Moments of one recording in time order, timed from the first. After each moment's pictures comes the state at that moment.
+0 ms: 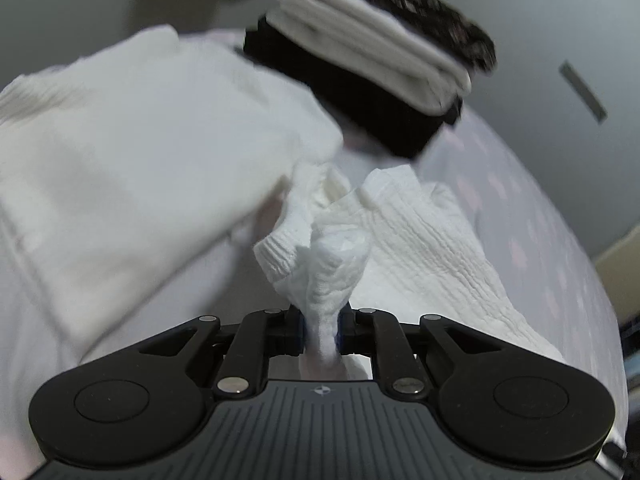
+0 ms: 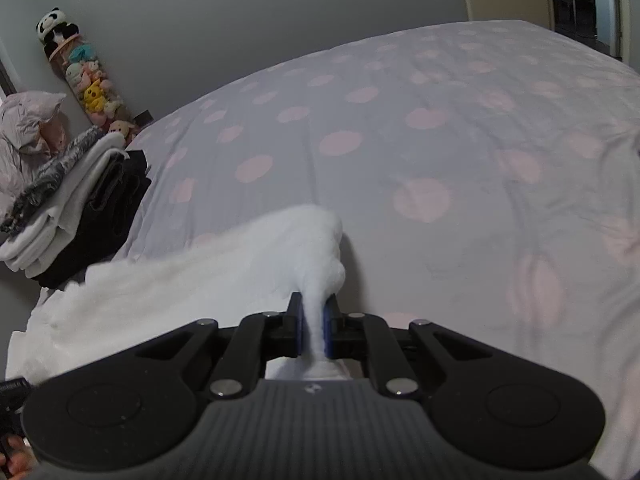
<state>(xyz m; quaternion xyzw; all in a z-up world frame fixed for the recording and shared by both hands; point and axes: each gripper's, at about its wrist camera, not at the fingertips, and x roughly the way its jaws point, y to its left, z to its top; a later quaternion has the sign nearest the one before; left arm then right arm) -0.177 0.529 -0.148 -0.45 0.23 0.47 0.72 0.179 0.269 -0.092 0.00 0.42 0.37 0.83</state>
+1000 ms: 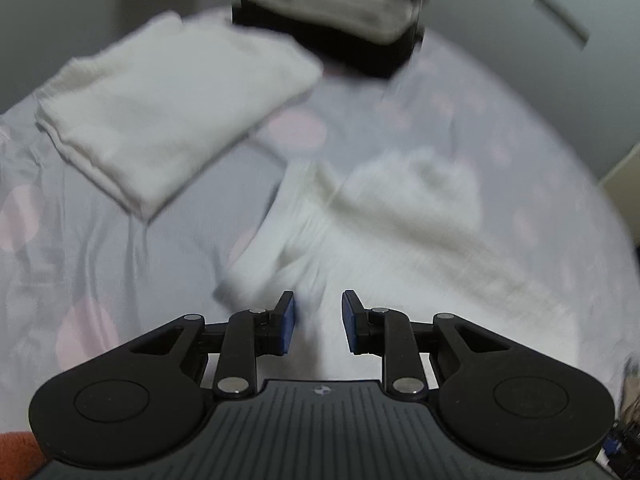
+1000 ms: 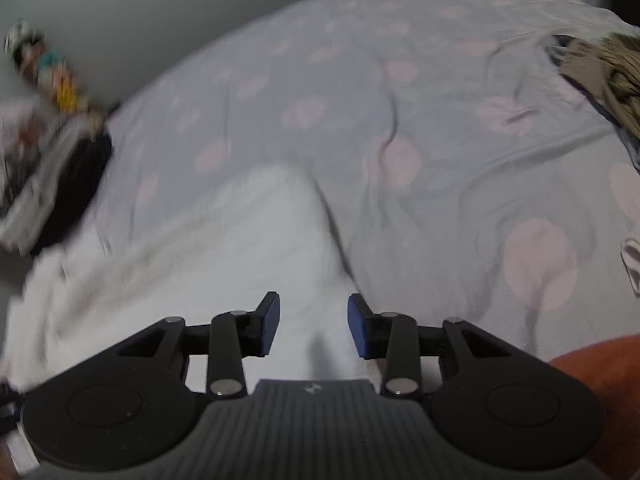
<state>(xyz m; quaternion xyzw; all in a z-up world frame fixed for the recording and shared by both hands) -0.201 0.415 -0.111 -0.40 0.27 0.46 0.74 0.162 0.118 -0.142 0.06 0.45 0.33 0.82</state>
